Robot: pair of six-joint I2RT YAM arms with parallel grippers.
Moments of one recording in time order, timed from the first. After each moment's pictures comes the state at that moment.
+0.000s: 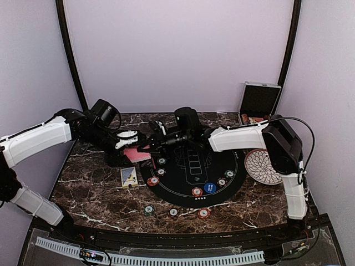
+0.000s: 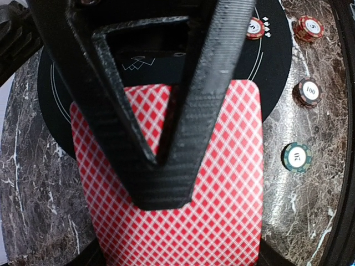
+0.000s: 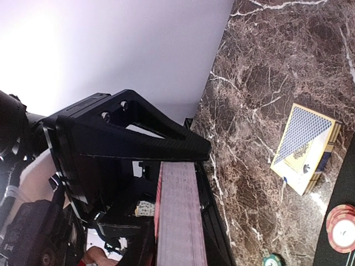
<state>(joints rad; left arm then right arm) -0.57 1.38 1.16 -0.83 0.26 0.78 0.90 2.15 1.58 0.27 -0.88 1.09</state>
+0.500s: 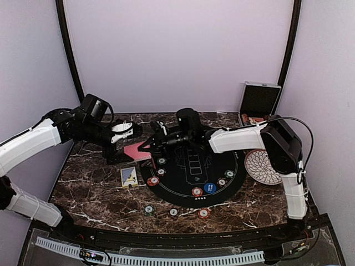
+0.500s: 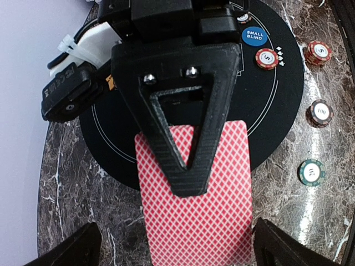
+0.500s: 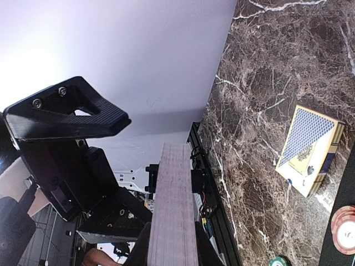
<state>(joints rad) -0.58 1.27 1.14 -0.74 0.25 0.83 0.90 2.16 1.55 0.37 -0.88 1.18</state>
